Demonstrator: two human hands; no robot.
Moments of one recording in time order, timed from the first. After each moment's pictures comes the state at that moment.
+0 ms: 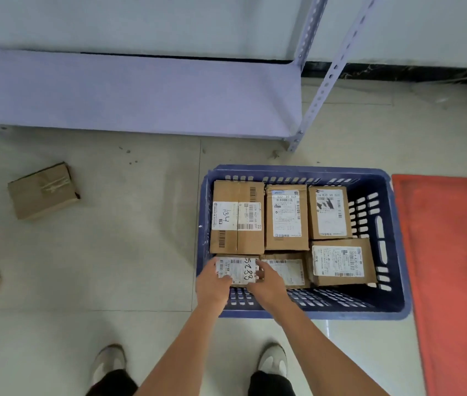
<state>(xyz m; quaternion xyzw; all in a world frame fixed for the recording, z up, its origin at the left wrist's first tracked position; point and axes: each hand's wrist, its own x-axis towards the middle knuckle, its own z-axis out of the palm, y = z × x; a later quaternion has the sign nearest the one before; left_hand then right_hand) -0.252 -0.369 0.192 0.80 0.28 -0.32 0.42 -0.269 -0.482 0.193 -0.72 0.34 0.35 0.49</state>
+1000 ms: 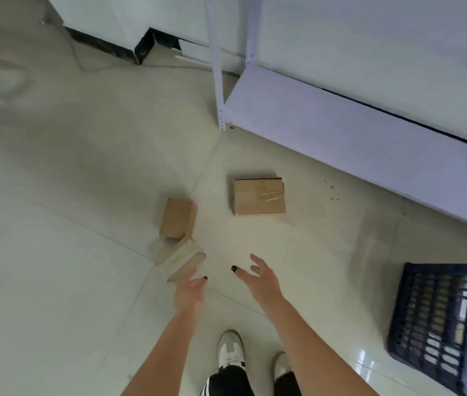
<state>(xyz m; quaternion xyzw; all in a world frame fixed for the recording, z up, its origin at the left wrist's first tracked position) -0.234 0.280 0.257 0.57 0.58 -0.15 0.56 -0.175 0.147 0.272 -0.70 0.23 0.43 0.52</state>
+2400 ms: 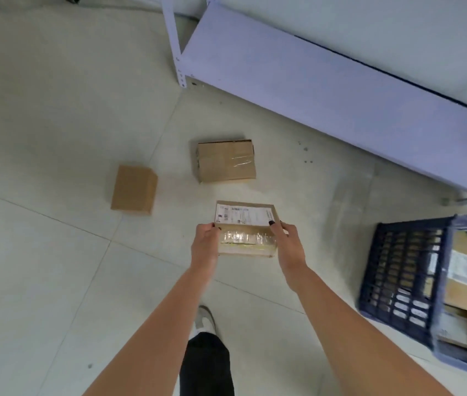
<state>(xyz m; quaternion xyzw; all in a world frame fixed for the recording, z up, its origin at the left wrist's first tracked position) -0.184 0.186 0.190 0.62 0.47 -0.17 0.61 -0.161 0.034 0.202 -0.73 0.33 0.29 0.52</state>
